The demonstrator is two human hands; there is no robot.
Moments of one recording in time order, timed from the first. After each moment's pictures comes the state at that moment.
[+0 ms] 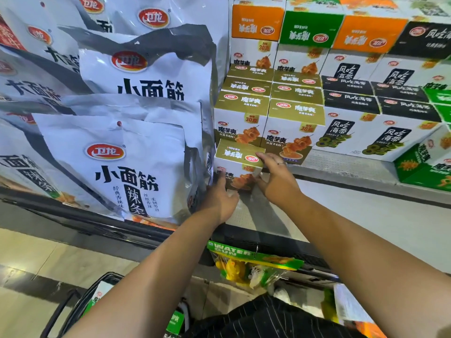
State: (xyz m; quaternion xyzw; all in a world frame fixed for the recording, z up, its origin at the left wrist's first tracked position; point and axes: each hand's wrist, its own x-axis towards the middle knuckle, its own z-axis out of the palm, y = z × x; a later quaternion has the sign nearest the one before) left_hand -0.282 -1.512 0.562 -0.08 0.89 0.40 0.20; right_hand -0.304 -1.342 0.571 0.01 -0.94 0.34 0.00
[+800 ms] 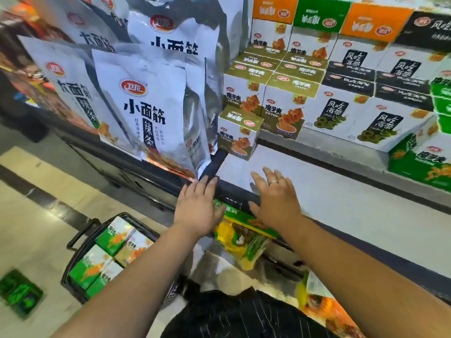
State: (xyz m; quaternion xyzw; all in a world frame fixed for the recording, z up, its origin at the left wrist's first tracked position) left_hand -0.111 -1.492 0.551 -0.02 1.00 0.06 0.04; right_hand -0.160 -1.292 0.562 0.19 -0.98 0.06 -0.01
